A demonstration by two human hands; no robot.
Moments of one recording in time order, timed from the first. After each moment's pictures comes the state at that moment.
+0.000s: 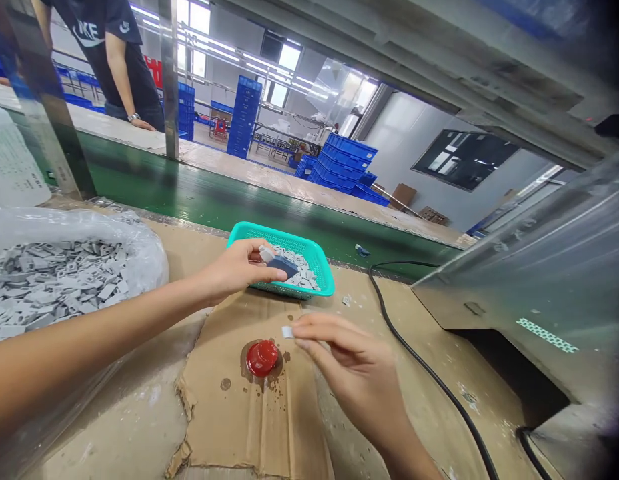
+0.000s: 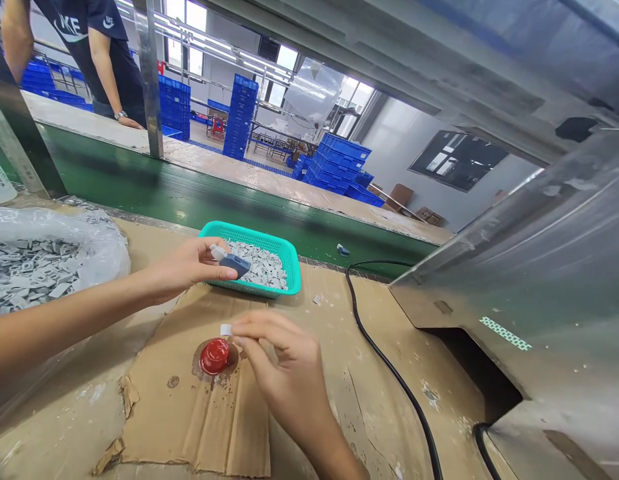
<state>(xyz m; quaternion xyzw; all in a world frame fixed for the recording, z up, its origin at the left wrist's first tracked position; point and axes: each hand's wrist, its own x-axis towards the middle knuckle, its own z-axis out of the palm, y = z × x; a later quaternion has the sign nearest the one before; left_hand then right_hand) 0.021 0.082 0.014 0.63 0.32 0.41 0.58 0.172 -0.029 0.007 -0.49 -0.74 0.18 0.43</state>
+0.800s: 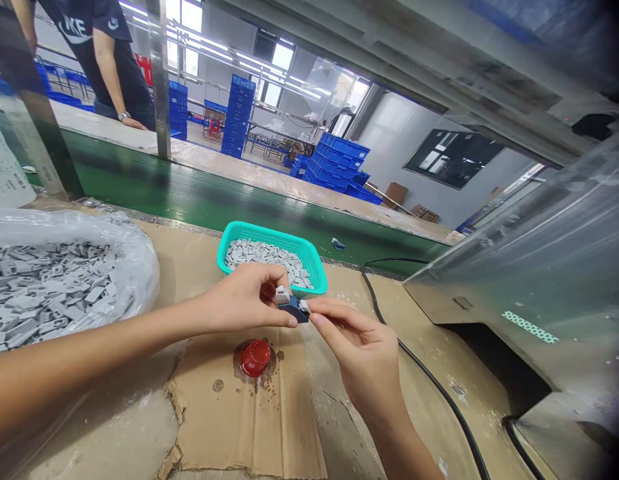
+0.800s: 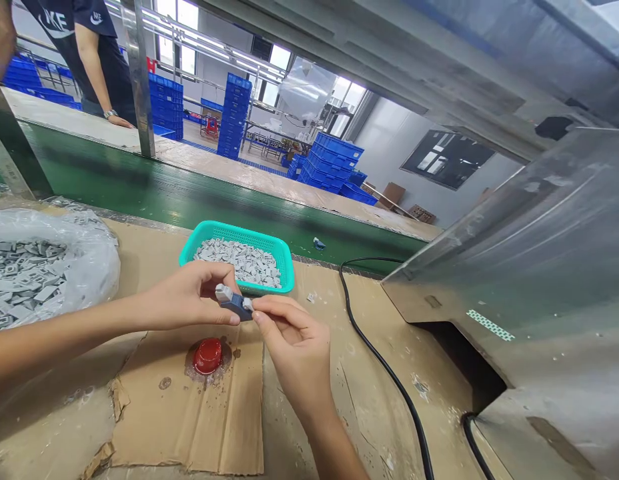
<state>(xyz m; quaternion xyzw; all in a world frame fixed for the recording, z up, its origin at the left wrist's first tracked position) 0.029 0.059 0.014 0.79 0.26 0.31 0.46 0.186 -0.019 0.010 -0.52 -0.60 0.23 0.56</state>
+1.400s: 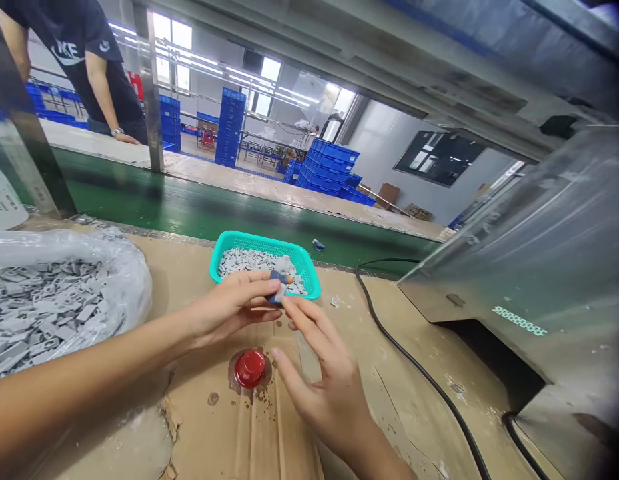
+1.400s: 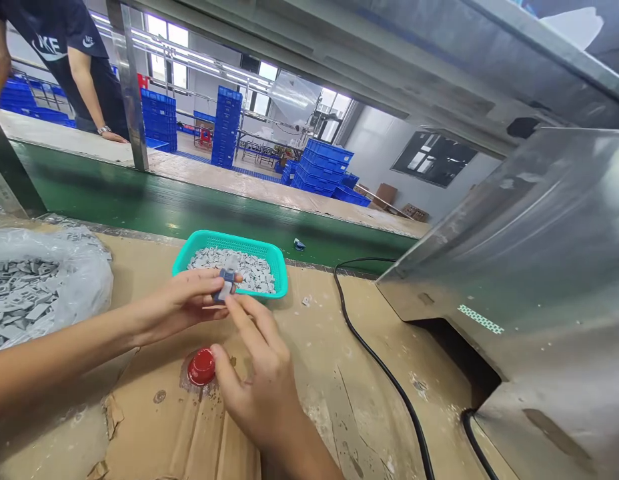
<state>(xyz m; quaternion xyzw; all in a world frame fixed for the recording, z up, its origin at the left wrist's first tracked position) 0.036 0.054 0.014 0.44 0.19 0.35 0.81 0.172 -0.033 0.003 -0.50 -0.76 0.06 0.41</state>
